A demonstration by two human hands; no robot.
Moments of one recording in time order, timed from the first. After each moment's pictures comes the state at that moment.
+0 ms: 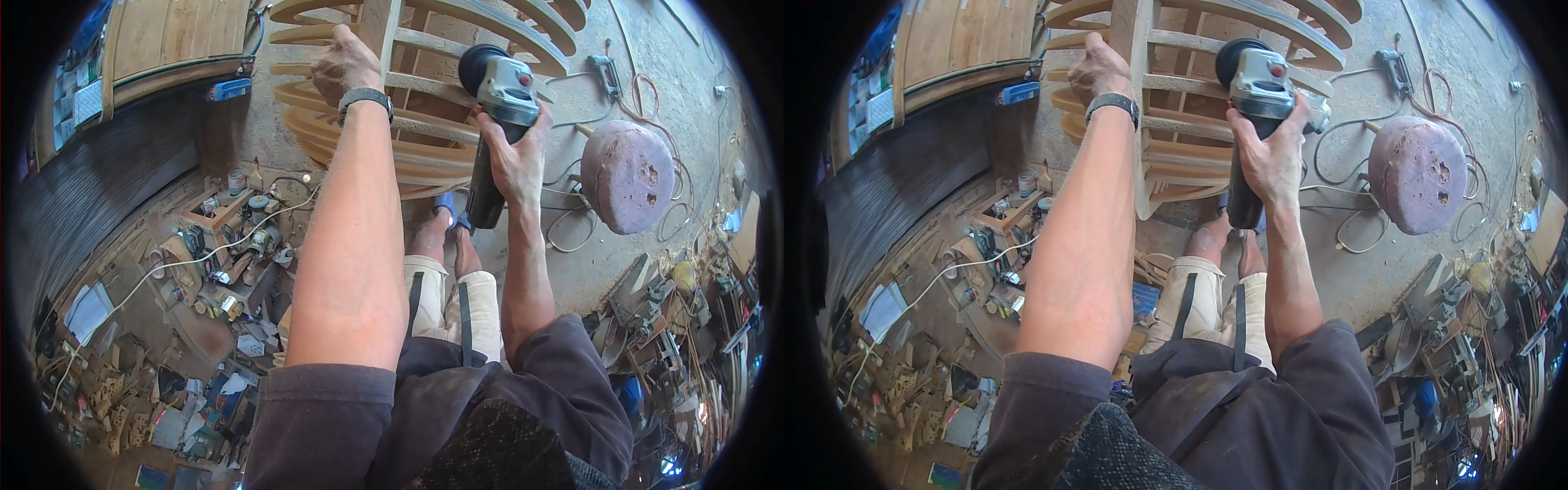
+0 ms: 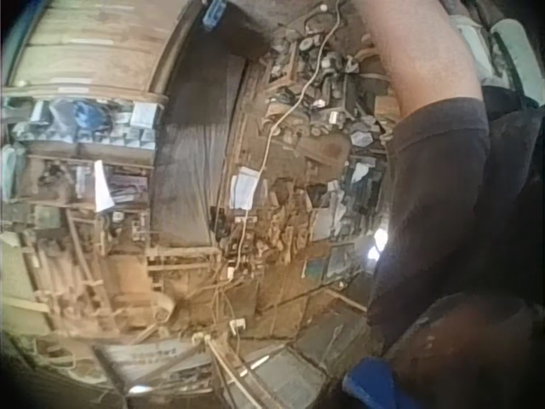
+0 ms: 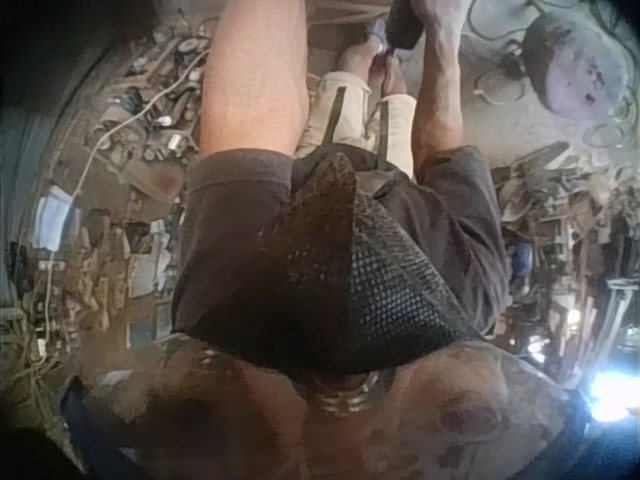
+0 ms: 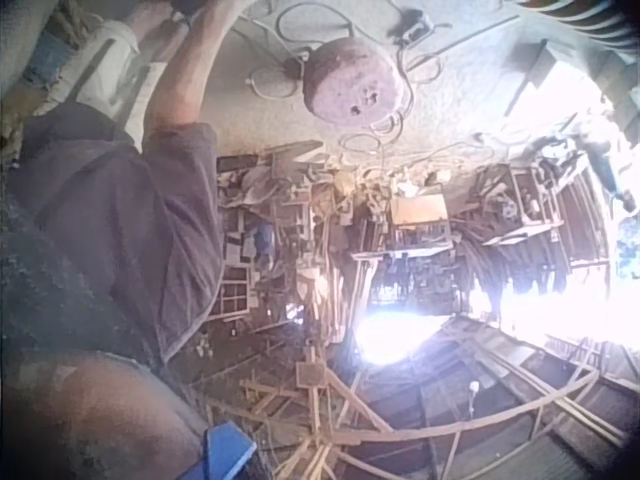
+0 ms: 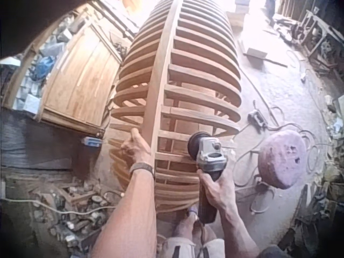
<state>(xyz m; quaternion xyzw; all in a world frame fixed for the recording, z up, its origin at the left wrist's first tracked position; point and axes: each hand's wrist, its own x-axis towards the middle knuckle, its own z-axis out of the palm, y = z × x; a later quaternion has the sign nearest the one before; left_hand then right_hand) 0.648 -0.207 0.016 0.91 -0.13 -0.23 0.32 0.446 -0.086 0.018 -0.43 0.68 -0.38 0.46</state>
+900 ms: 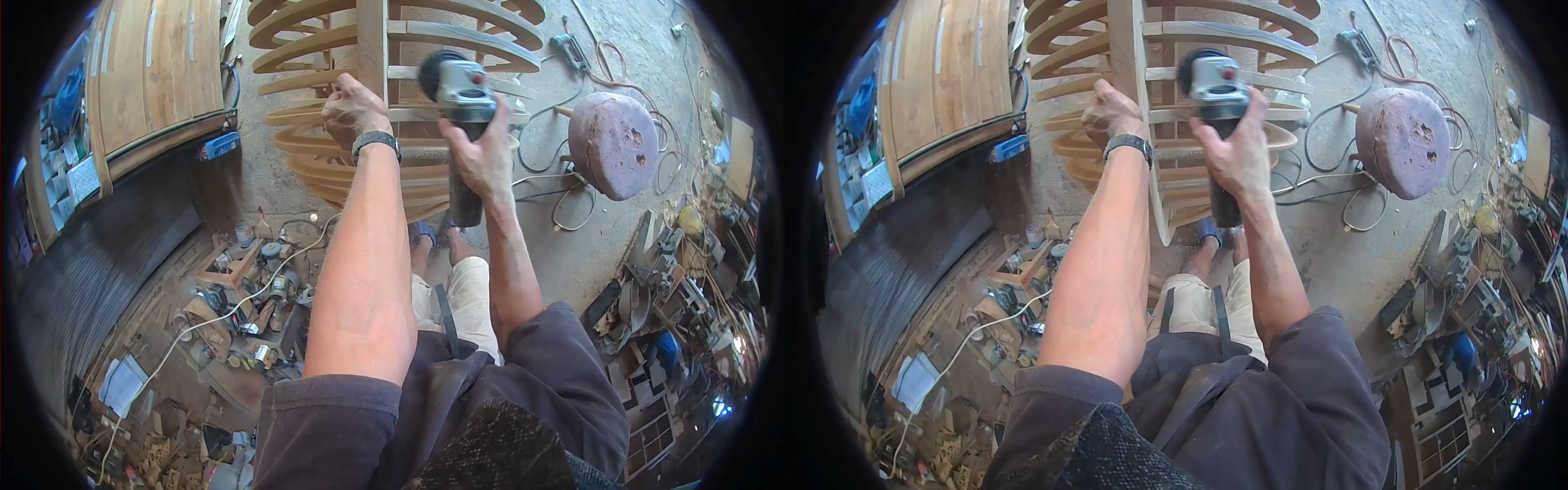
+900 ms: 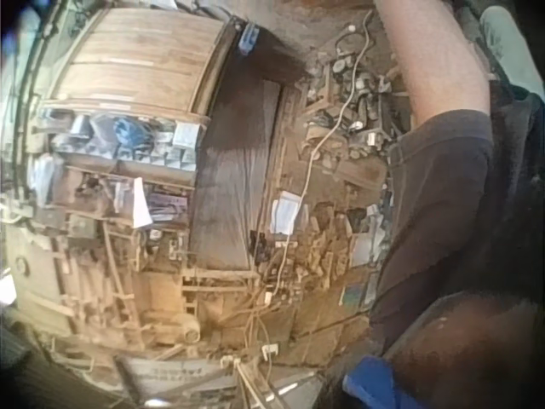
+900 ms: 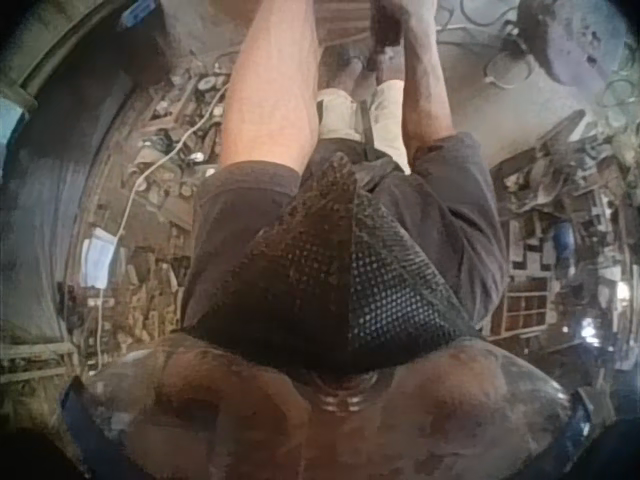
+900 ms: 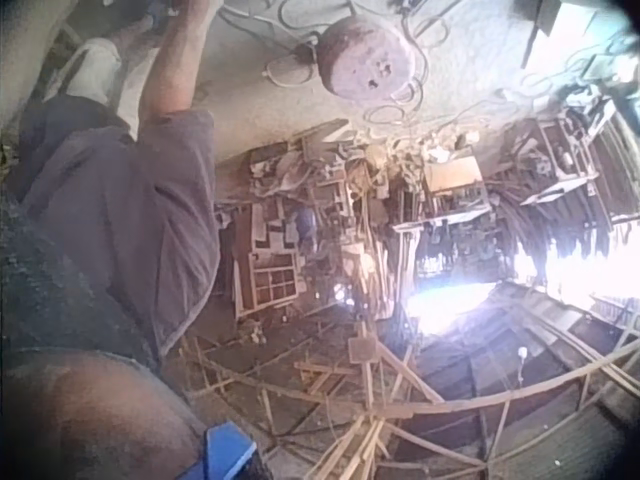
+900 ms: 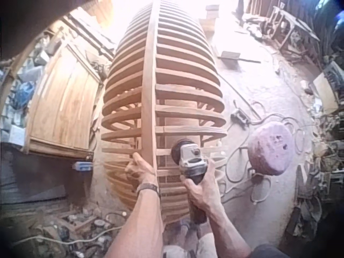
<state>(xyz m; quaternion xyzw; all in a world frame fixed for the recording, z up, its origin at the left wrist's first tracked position) 0.657 -0.207 0.031 0.92 -0.16 -0.28 0.24 0.512 -0.108 0.033 -0.45 0.74 -0.33 0.38</state>
